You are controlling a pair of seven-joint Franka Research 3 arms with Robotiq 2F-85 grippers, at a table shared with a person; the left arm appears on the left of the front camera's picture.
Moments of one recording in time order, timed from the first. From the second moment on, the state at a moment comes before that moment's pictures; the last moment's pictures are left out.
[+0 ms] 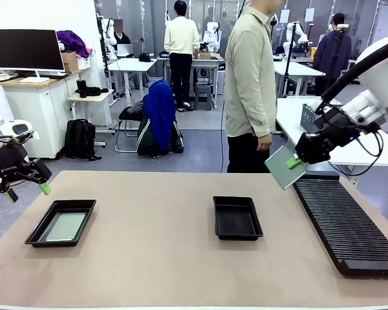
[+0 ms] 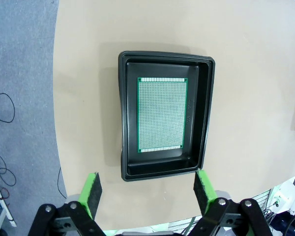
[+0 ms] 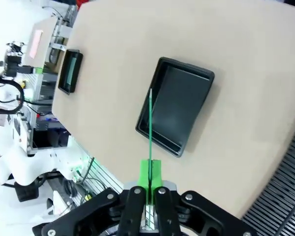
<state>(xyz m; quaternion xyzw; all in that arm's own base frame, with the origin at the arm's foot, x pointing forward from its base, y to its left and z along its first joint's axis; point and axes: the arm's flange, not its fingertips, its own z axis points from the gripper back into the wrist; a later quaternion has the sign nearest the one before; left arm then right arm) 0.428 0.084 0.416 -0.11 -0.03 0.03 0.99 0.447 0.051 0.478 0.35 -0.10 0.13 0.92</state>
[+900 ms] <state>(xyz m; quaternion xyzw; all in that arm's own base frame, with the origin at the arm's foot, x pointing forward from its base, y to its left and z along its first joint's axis) 0.428 0.084 0.416 -0.11 -0.03 0.03 0.99 0.451 0.136 0.389 0.41 -0.07 0.01 0.91</state>
